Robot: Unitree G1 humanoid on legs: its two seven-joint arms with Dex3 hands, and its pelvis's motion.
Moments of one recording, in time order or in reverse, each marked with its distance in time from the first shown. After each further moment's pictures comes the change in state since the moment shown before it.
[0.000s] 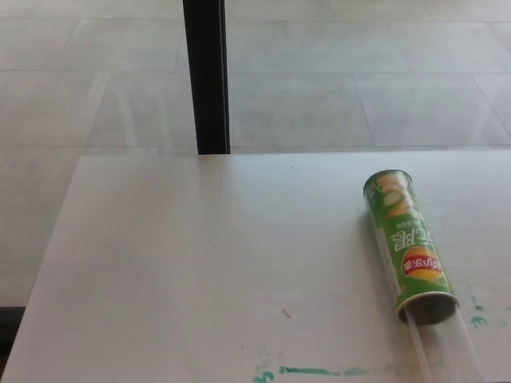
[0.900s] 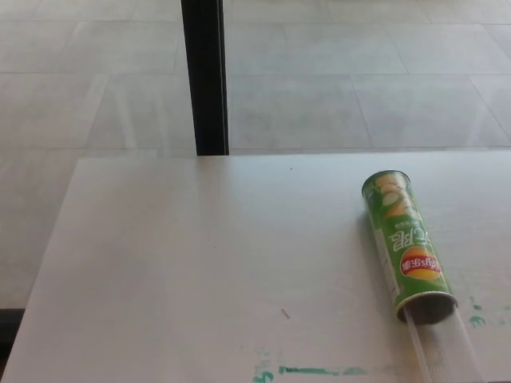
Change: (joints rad) left_arm -0.003 -0.002 -0.043 0.019 0.097 -0.002 0.051; right_arm 0.069 0.057 0.182 0.643 -0.073 0.021 0.073
